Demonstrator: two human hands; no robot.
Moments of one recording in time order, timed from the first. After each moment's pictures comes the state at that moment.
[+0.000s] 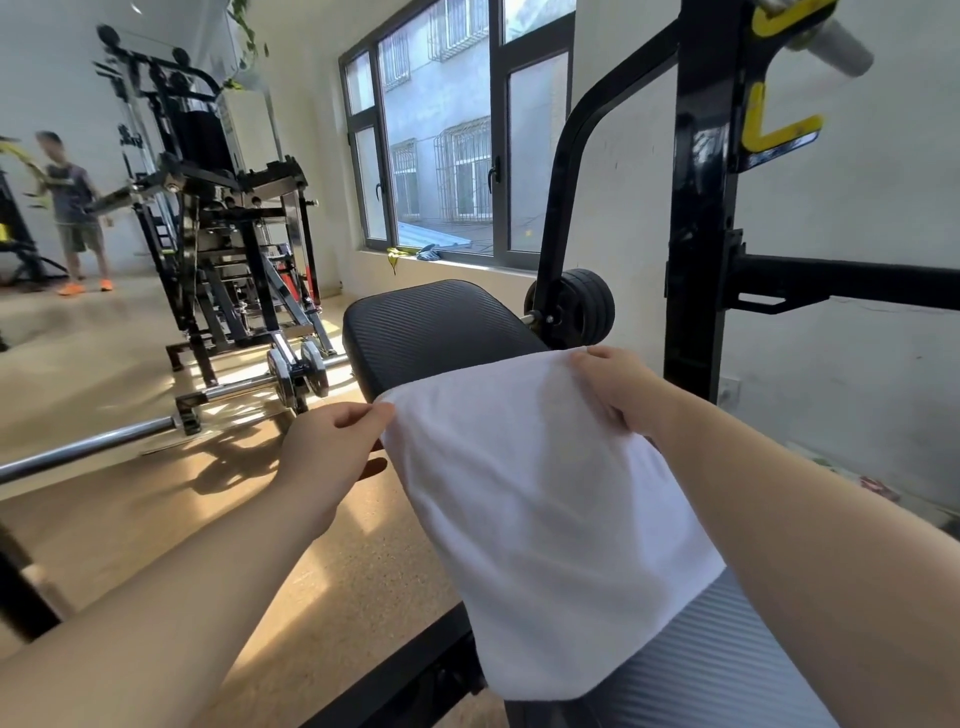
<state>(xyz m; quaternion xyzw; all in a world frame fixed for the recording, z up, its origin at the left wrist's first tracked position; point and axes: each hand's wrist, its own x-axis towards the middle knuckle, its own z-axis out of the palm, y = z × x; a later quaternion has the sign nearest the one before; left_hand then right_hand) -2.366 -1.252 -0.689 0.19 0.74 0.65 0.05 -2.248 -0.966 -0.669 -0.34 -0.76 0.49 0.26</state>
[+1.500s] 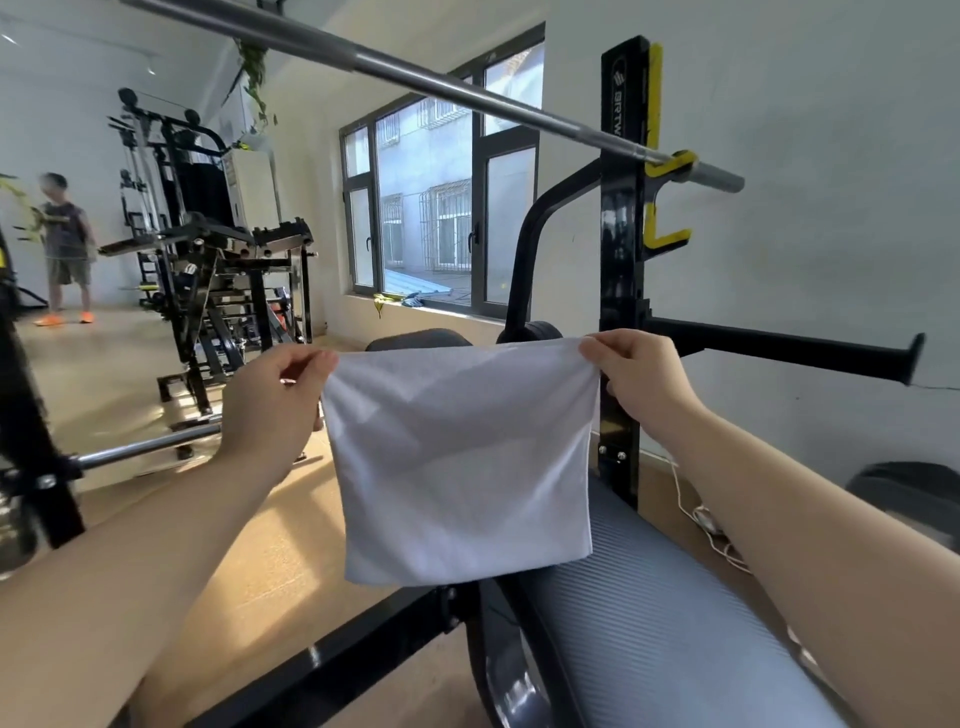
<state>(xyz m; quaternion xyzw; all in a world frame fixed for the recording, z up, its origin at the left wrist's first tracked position) -2.245 -1.396 -0.597 0.29 0.72 0.60 -0.21 -2.038 -1.114 -0.574 -0.21 -0.75 0.41 0.47</state>
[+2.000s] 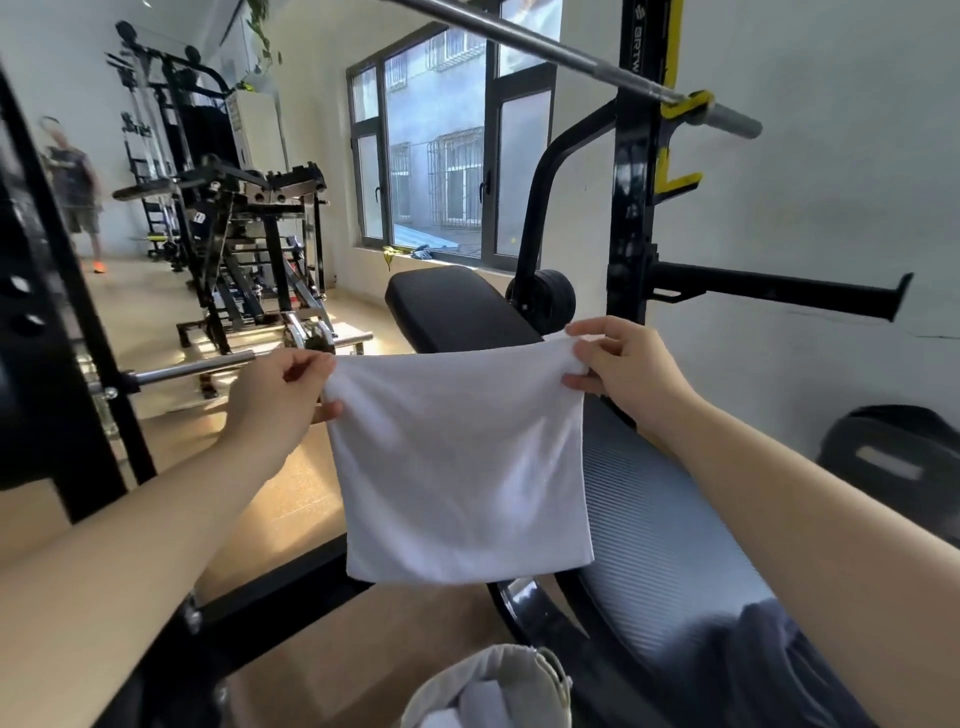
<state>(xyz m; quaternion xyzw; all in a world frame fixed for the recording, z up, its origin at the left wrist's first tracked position) -2.210 -1.472 -0.665 0.23 0.71 0.66 -0.05 -1.985 -1.199 -0.632 -0.18 -0.75 0.51 0.38</state>
